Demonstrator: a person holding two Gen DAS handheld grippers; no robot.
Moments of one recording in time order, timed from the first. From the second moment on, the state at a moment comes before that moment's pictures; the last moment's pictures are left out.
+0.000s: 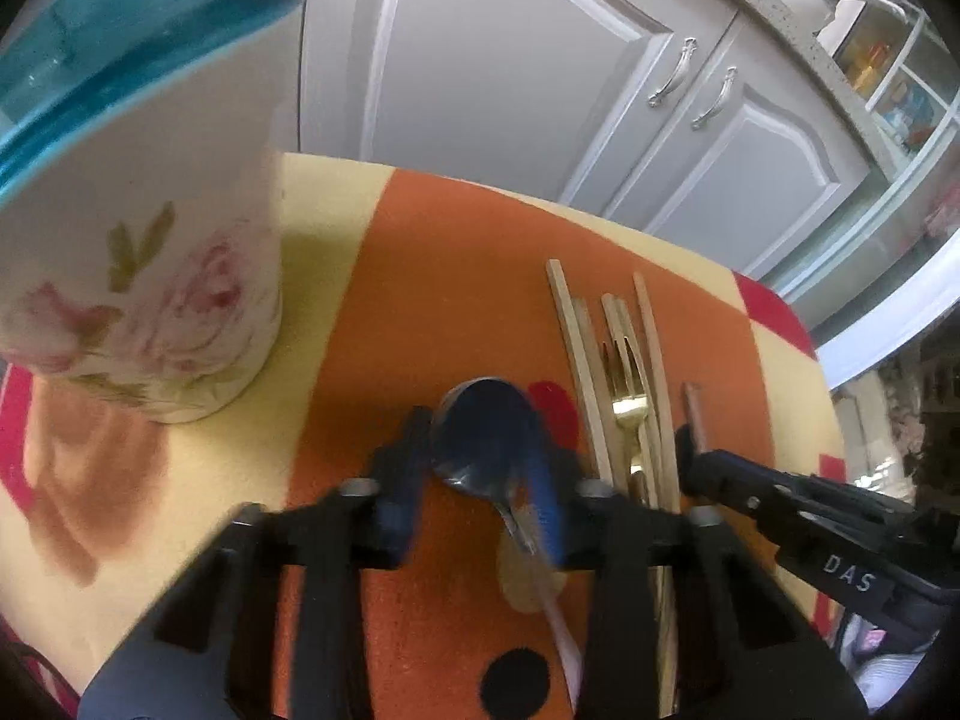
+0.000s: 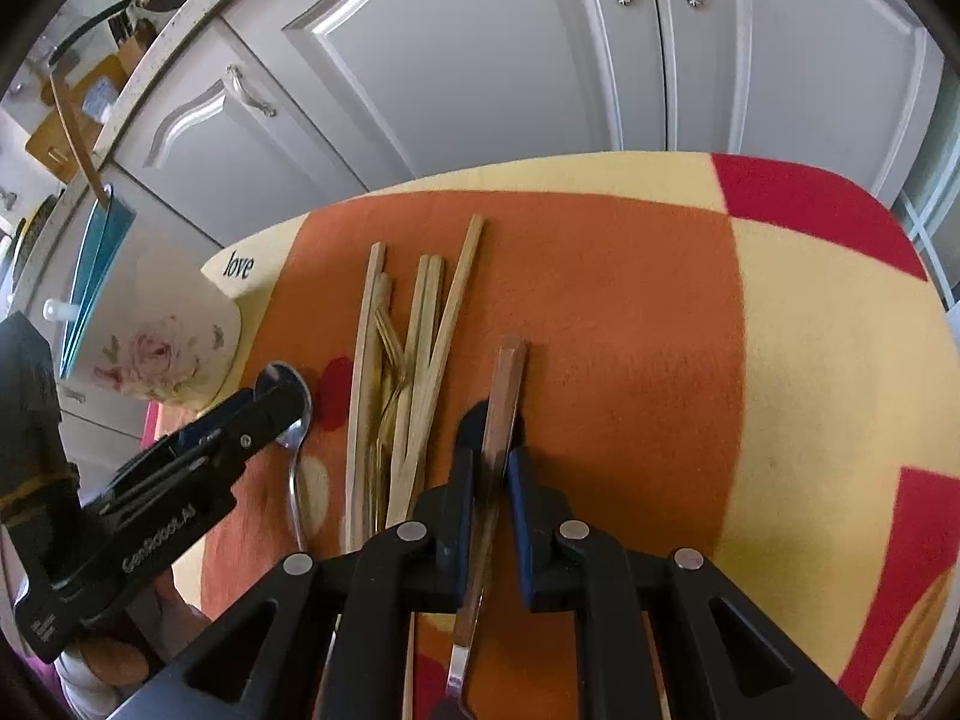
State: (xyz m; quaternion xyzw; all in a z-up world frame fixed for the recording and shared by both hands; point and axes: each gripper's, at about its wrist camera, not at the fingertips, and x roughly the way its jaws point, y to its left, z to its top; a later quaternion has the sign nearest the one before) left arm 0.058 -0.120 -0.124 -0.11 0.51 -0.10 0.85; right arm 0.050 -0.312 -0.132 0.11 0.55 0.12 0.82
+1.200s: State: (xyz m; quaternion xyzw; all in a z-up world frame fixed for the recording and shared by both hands) left arm 0.005 -0.091 -0.096 -0.03 0.56 -0.22 0.80; right arm -0.007 -0.310 -0.099 0.10 0.54 0.16 0.82
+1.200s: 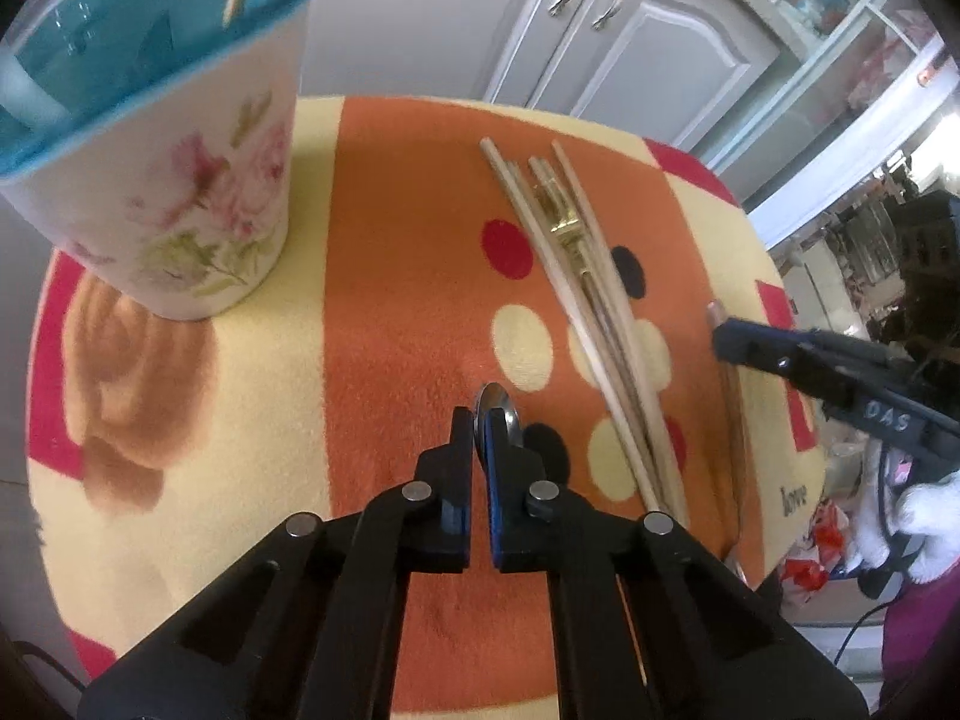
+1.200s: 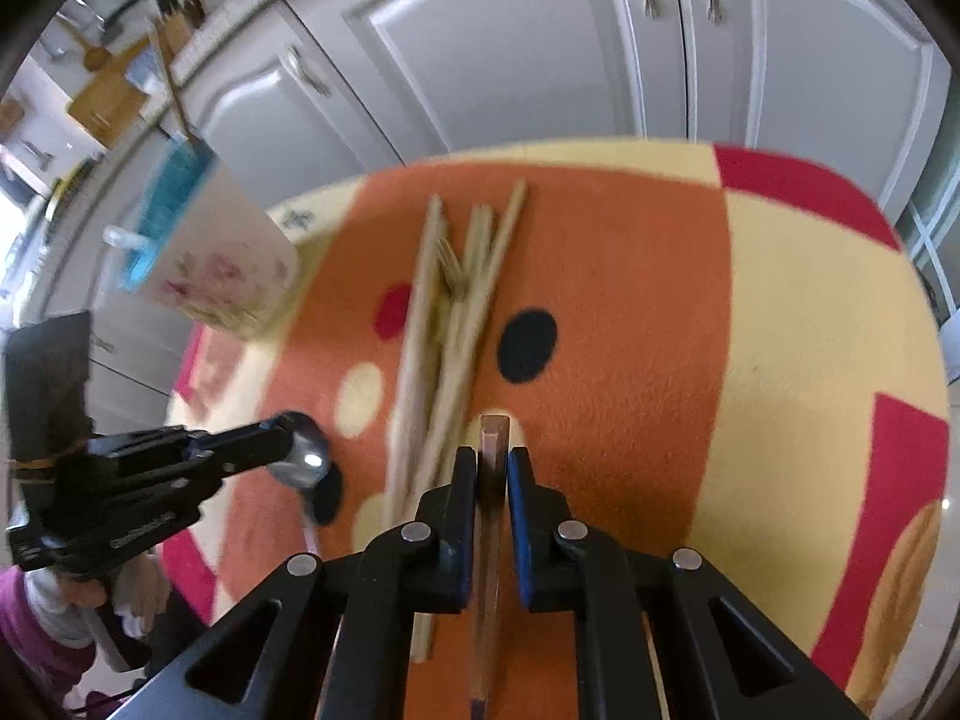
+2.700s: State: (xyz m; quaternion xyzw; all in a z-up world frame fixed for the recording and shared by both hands) left arm 0.028 0.049 0.161 0.01 0.31 -0.08 0.95; right arm -0.010 -0.215 0.188 0.02 0.29 0.28 0.92
